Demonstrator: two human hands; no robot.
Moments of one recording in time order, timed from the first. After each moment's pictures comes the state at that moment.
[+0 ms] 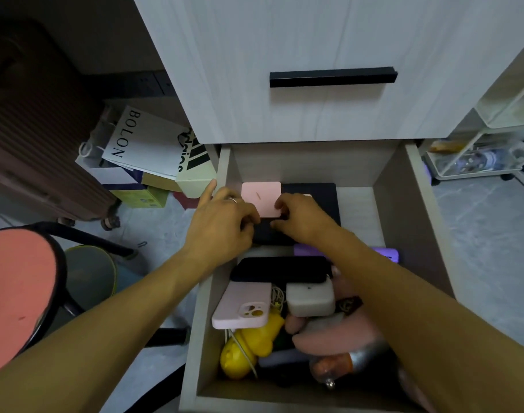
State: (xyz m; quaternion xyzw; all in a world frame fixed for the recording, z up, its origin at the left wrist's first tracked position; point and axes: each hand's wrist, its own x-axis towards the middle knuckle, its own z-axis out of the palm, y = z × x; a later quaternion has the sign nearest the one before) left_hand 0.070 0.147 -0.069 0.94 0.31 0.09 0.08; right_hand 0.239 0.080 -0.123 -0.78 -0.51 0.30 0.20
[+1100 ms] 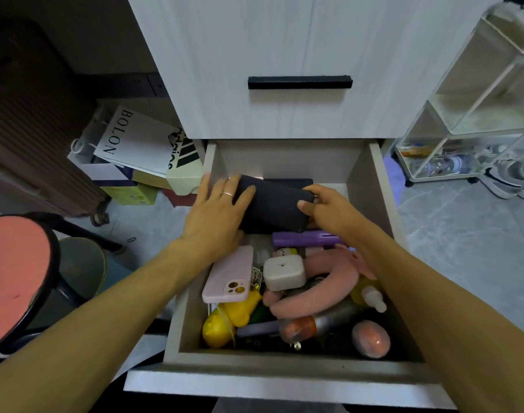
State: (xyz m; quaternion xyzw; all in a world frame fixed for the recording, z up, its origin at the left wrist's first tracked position) left_hand 0.070 0.106 -0.063 0.95 0.28 -0.04 -0.10; right_hand 0.270 -0.004 -0.075 -0.75 -0.34 0.42 0.39
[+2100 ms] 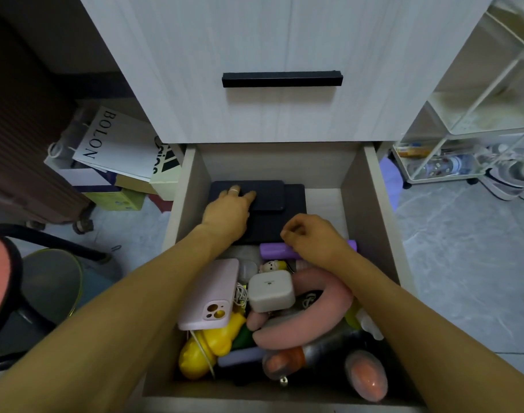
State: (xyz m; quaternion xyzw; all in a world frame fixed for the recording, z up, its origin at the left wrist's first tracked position) left_hand 0.154 0.146 -0.116 0.92 0.36 -0.15 0.08; right_hand 0.273 -0.006 -0.109 -0.79 -0.39 0.38 0.29
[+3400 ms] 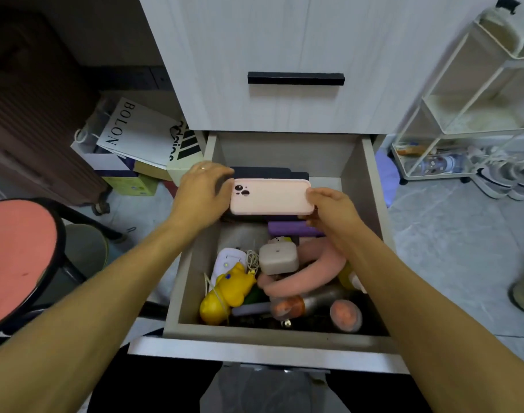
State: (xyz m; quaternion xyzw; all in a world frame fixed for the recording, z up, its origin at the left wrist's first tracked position) left_hand 0.063 0.117 -0.045 0.88 0.39 0.16 0.20; right_hand 0.250 -0.032 -0.063 -0.71 -0.10 0.43 0.54
